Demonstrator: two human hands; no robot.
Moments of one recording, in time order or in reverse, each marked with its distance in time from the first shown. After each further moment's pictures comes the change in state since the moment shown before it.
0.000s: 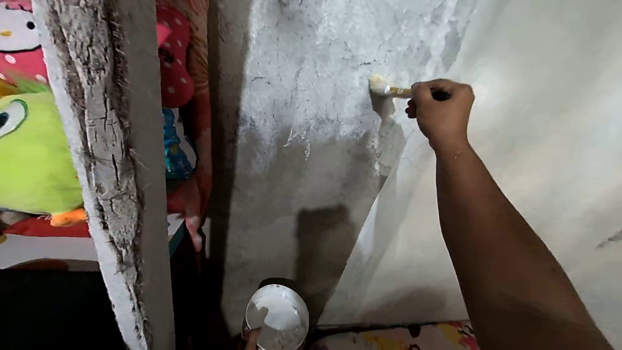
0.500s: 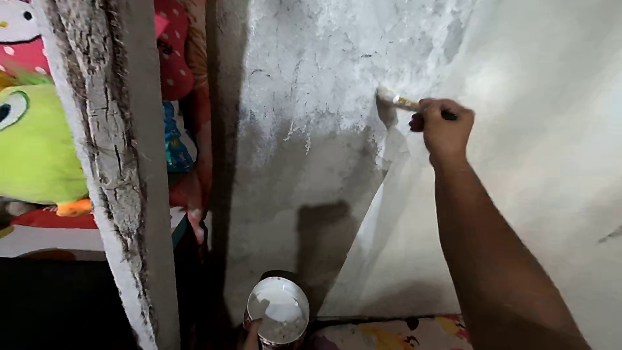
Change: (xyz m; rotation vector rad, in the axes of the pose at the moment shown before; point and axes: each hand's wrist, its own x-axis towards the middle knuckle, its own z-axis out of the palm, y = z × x) left_hand -0.009 -0.001 0.000 -0.018 0.008 0.020; right_hand -0.036 0.034 -0.006 0.137 0.013 0.083
